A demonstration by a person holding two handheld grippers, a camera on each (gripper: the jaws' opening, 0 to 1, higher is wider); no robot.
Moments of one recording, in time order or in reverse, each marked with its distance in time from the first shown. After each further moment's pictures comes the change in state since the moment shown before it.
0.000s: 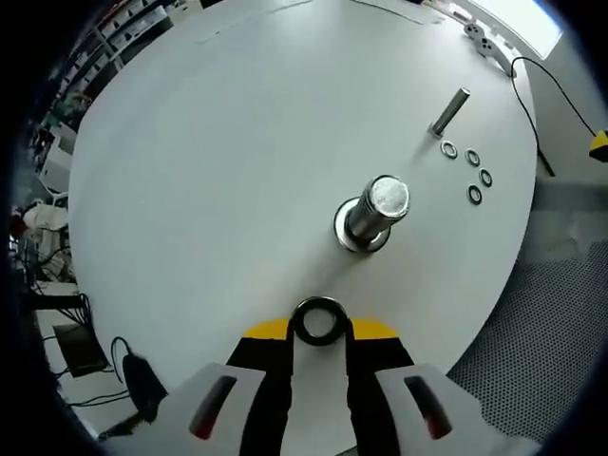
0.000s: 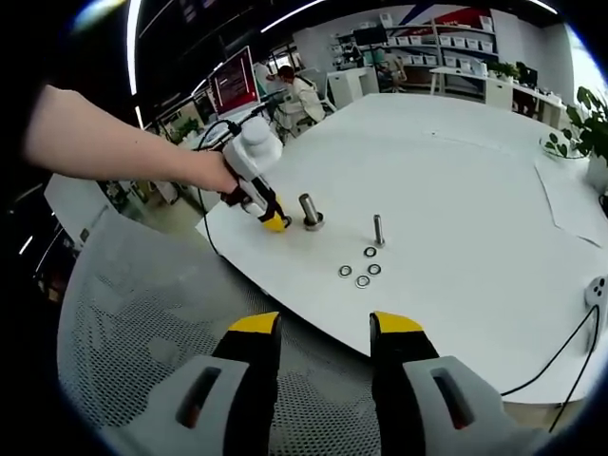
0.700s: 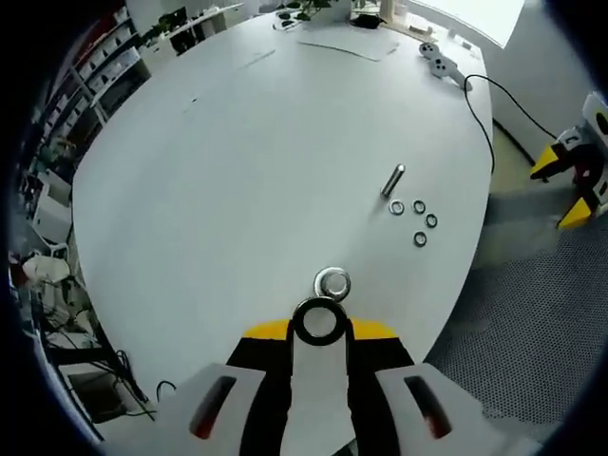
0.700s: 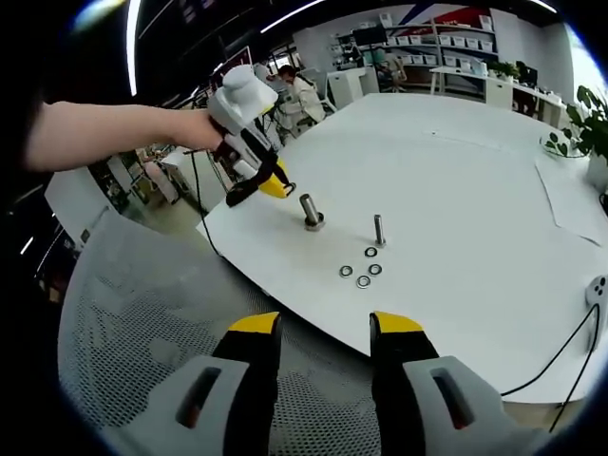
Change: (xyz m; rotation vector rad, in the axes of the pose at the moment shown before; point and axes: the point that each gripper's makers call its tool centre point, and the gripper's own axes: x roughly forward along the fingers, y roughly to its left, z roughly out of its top) left arm -0.070 -0.015 0.059 0.164 -0.114 -0.045; right arm 0.000 0.001 0.000 0.003 0.000 0.003
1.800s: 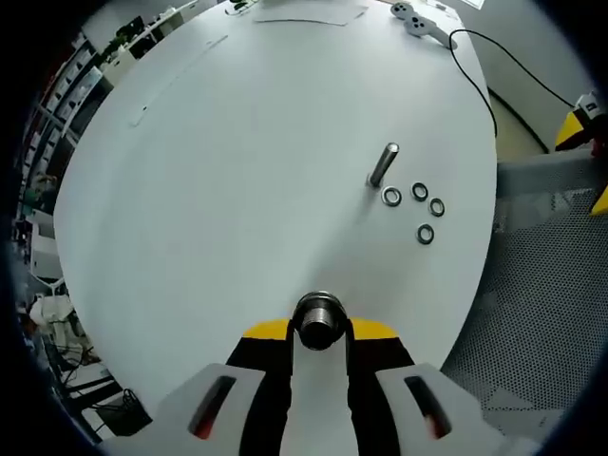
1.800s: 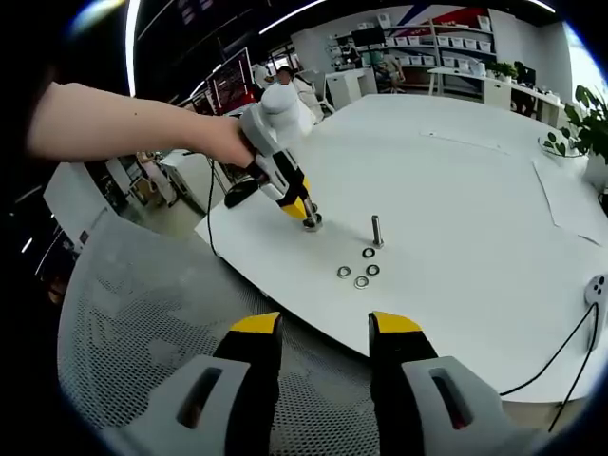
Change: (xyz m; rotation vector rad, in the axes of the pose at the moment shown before) left arm 0.059 -0.013 0.003 0.138 0.124 -0.014; right arm -0.001 -0.003 0.000 0.004 -0.005 -0.007
